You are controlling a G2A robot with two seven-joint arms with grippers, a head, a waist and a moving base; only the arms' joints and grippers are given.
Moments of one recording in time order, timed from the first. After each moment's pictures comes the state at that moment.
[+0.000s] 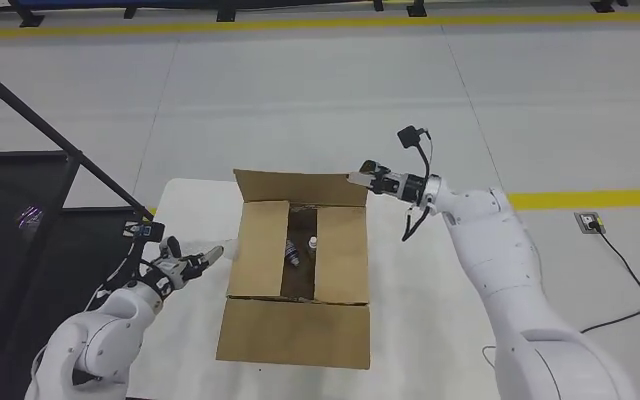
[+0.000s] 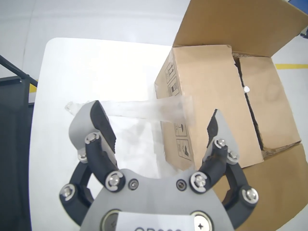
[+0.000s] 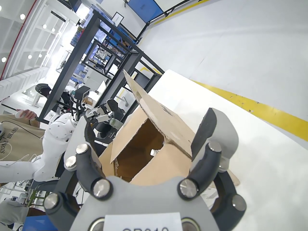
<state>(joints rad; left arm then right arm) 1.28 -1.08 -1.66 -1.83 0.83 -0.16 -0.63 -0.22 -1.52 1.49 -0.46 -0.44 -0.90 0.92</state>
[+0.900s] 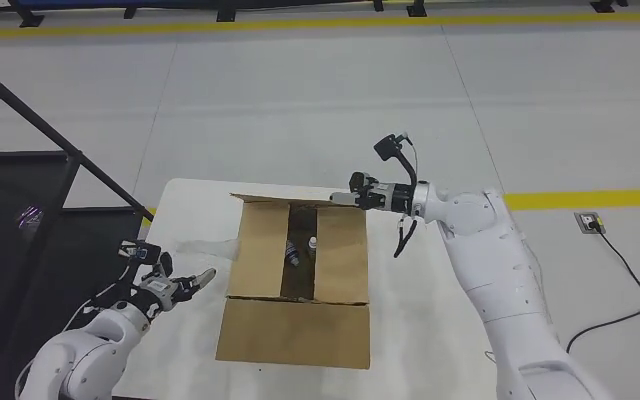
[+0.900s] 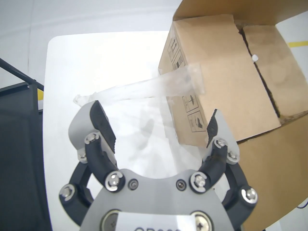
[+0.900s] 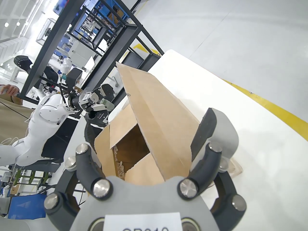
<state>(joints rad) 1.39 -1.06 -1.73 -1.82 0.91 -0.34 -0.58 -0.39 -1.47 1.33 -0.89 -0.42 -0.69 0.99</state>
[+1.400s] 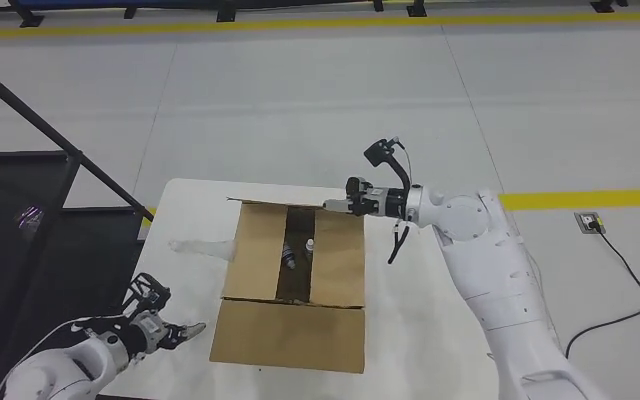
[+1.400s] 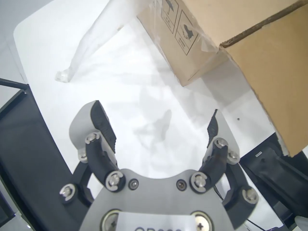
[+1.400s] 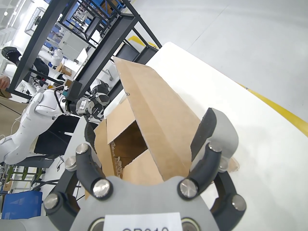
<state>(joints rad) 1.52 -1.02 -1.83 -1.78 1.05 -0.73 -0.58 -0.42 -1.45 1.27 -0.97 -0.44 -0.62 0.97</state>
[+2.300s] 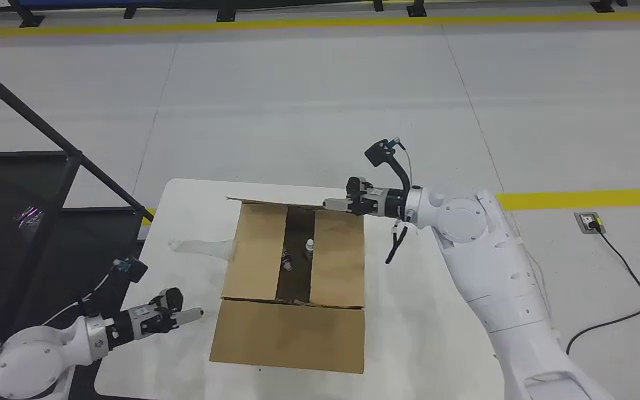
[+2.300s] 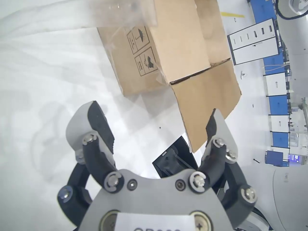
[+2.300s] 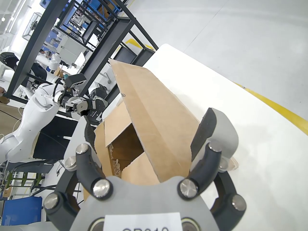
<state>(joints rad) 1.33 -0.97 -1.82 -1.60 0.12 -0.58 -1.20 -0.42 -1.42 1.21 -0.98 -0.41 -0.60 0.91</state>
